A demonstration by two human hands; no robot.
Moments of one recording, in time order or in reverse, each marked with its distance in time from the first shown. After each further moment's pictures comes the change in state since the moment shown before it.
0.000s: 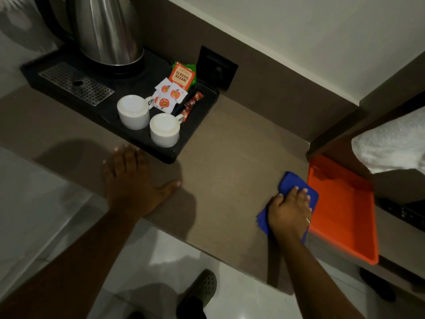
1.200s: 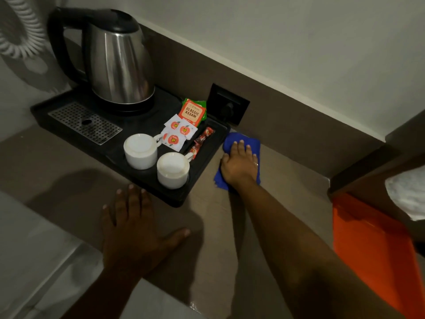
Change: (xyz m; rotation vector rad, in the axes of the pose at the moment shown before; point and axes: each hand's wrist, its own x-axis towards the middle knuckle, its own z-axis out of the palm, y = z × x) left_hand -0.001 -0.001 0.010 -0.012 -0.004 -0.042; right_hand 0.111 -0.229 0.039 -0.028 -0.144 -0.495
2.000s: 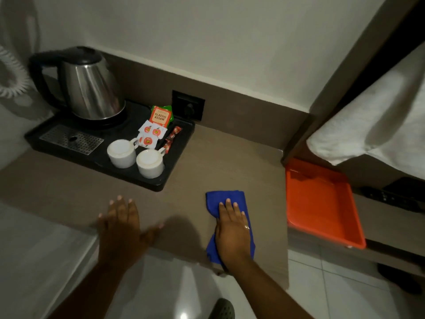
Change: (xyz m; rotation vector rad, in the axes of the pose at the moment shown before) left_hand -0.057 -0.006 -0.042 0.091 -0.164 0.212; right_hand -0.261 0.061 0.016 0.133 0.065 0.048
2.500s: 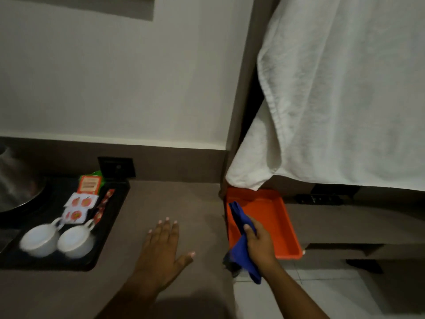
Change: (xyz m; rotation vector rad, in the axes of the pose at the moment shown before) left_hand 0.055 0.218 -0.044 -0.030 -0.056 0.496; right_hand 0.012 0.166 -0.150 0.904 0.337 0.418
